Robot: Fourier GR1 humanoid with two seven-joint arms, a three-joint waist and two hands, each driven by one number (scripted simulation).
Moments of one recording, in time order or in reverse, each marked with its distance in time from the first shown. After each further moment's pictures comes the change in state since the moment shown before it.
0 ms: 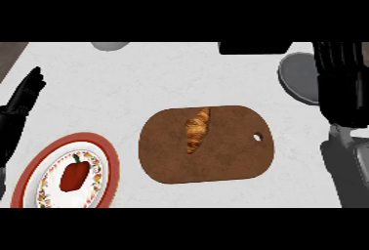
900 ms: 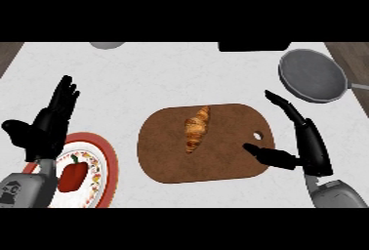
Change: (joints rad) left arm -0.057 -0.258 -0.008 0.114 0.083 0.128 0.129; right arm 0.258 -0.104 0.336 -0.014 0.553 -0.203 0.029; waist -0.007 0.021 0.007
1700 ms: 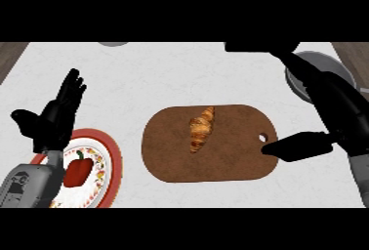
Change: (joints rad) left arm -0.062 -0.030 0.006 0.035 -0.022 -0.016 0.018; right arm -0.375 -0.243 0.030 -0.345 0.095 0.424 0.832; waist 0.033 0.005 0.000
